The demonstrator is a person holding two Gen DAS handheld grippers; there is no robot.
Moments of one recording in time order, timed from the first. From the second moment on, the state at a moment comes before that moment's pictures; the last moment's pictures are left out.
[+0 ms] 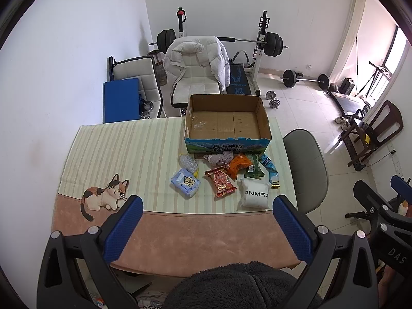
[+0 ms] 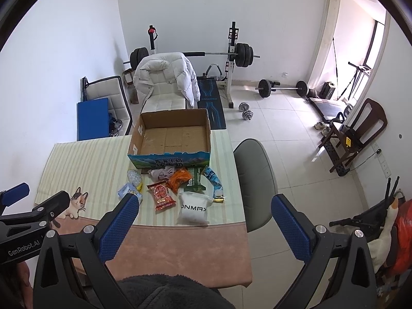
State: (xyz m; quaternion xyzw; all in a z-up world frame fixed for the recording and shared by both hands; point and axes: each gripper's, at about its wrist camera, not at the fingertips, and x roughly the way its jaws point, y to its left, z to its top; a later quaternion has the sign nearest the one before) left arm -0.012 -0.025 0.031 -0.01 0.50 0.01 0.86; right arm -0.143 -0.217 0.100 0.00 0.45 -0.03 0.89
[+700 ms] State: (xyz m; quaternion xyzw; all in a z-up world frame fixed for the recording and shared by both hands) left arm 0.012 -0.019 0.000 -0.01 0.51 0.02 0.86; right arm -0.119 -0.223 0.078 0.02 0.46 -0.03 0.89
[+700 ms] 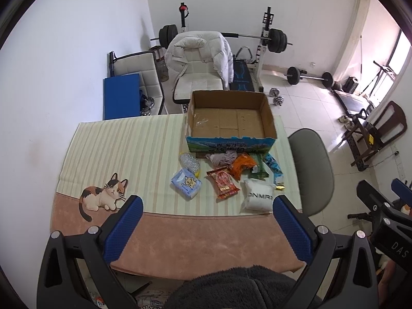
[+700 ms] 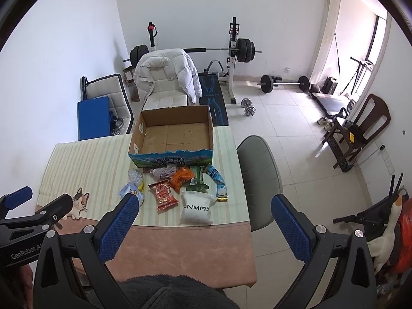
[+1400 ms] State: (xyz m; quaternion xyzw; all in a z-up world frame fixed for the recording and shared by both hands) left arm 0.152 0.064 -0.333 -0.11 0.72 0.10 0.68; right arm 0.085 -0.208 -0.337 0.06 0.72 -0.03 0.69
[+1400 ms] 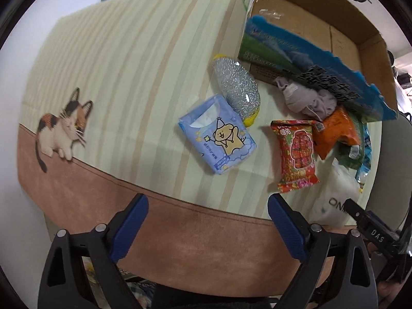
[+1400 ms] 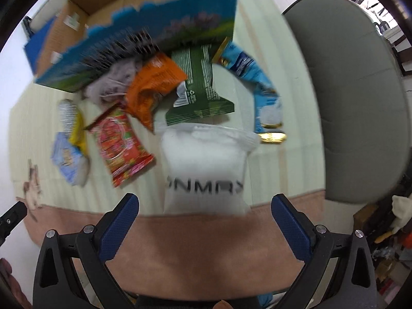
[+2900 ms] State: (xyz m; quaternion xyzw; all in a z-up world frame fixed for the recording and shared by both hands) left arm 0.141 -0.095 -0.235 -0.08 0.69 -0.12 0.71; right arm 0.037 -0.218 -0.290 0.17 0.72 0.04 0.67
